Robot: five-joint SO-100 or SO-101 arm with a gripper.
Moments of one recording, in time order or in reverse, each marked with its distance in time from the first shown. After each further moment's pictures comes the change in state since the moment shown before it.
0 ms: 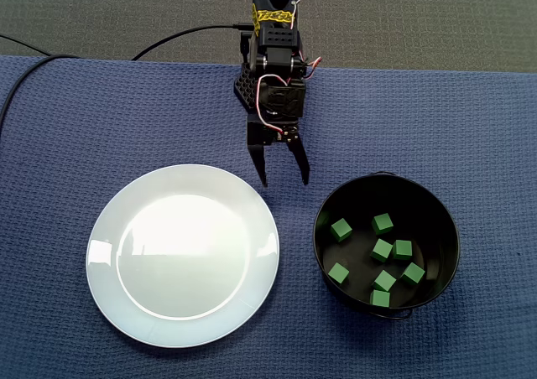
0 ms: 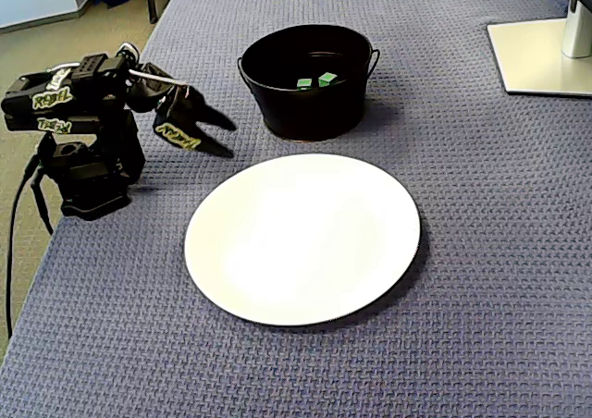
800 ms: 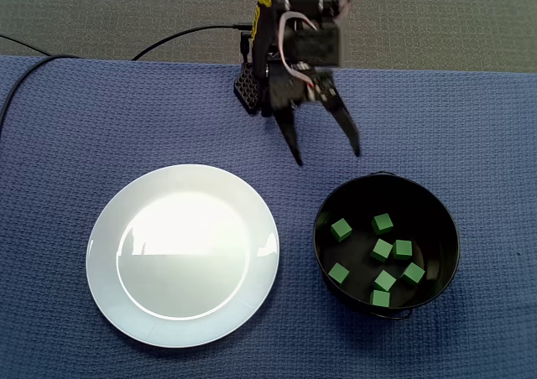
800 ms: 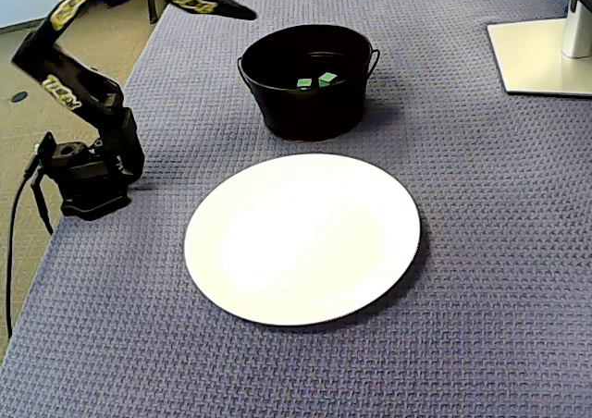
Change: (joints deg) arm -5.9 -41.4 -74.9 19.0 9.2
